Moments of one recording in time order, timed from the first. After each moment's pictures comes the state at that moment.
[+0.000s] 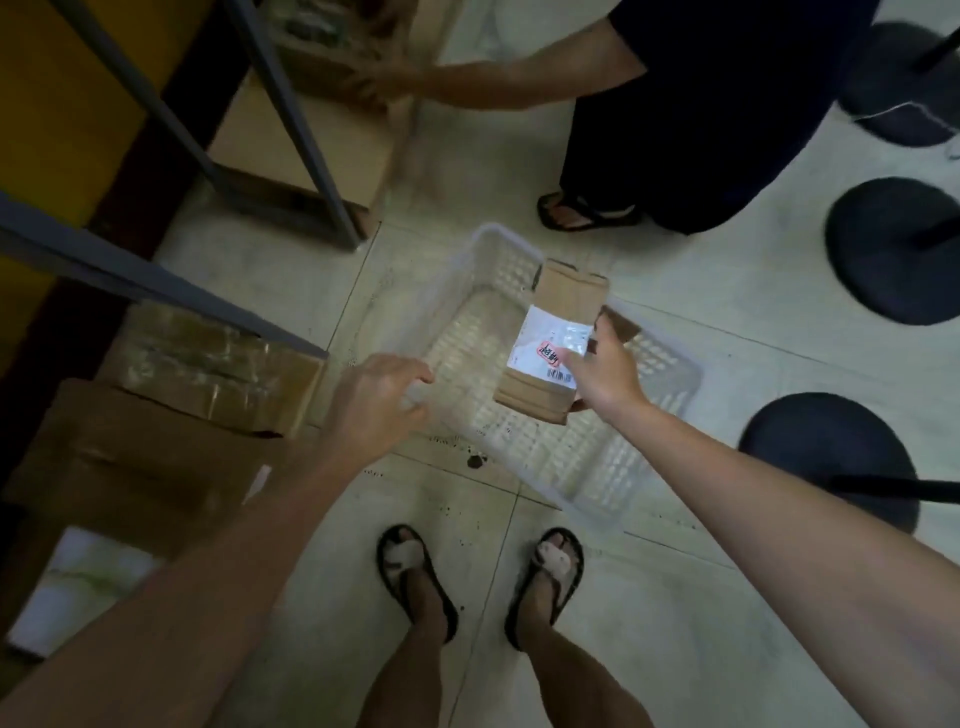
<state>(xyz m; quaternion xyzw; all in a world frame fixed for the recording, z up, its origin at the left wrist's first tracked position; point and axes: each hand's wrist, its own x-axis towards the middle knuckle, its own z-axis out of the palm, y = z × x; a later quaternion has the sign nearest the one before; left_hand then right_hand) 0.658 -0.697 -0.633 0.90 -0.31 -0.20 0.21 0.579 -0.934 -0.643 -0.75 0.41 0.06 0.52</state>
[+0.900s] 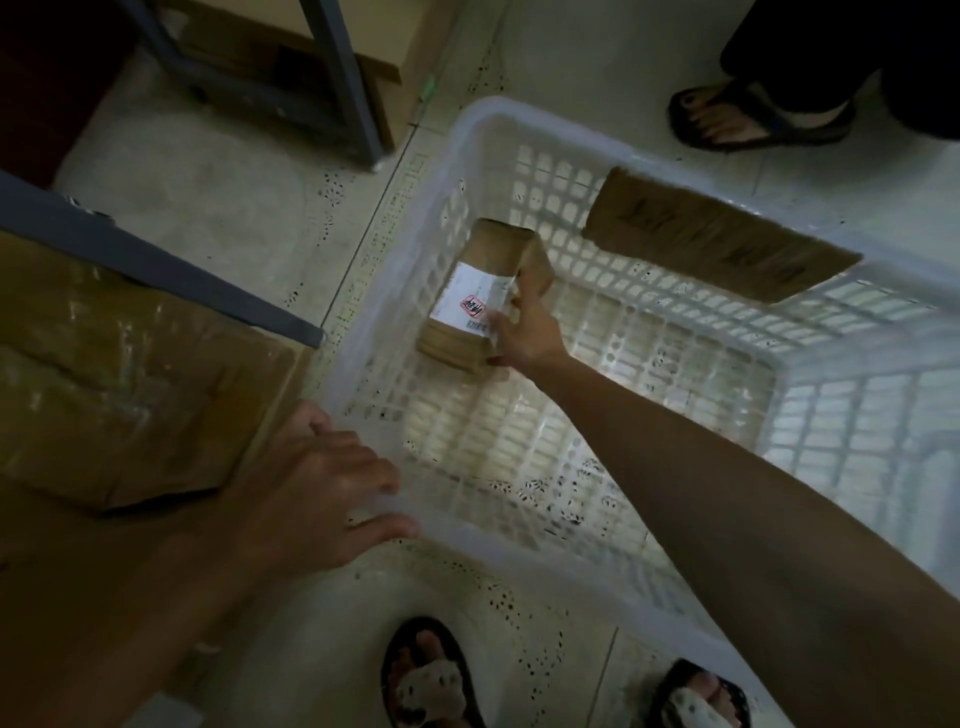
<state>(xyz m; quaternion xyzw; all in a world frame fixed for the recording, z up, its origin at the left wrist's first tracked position) 0.717 -0.592 -0.880 0.84 -0.50 -0.13 0.13 0.746 -0.819 -0.986 -0.74 0.34 0.15 0.57</state>
